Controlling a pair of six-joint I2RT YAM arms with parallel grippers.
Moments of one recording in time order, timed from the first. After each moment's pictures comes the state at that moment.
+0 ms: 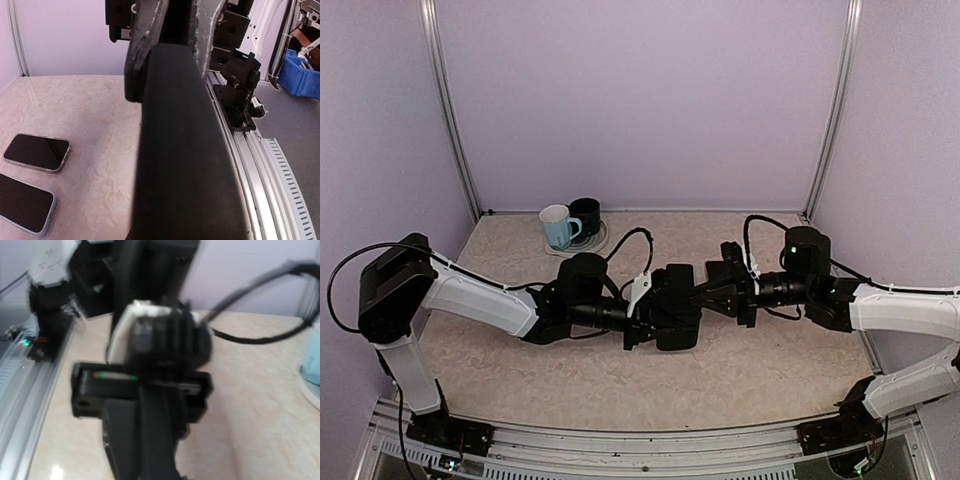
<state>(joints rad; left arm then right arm) -0.97 1.79 0.90 0.62 0.57 0.07 0.70 1.21 0.63 0.35 -0.78 -0.29</state>
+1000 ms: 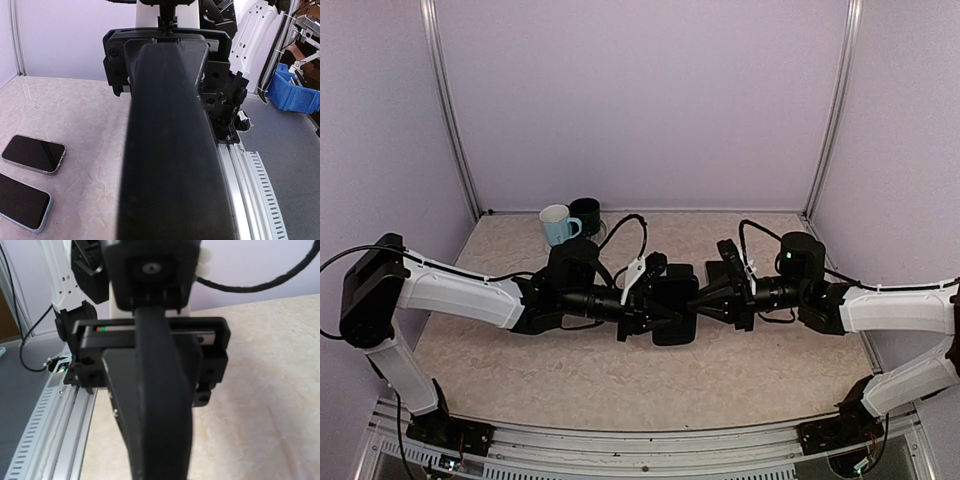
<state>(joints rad) -0.98 1.69 0.93 0.51 0.59 0.01 0.69 1.27 0.59 0.49 -0.87 -0.03</state>
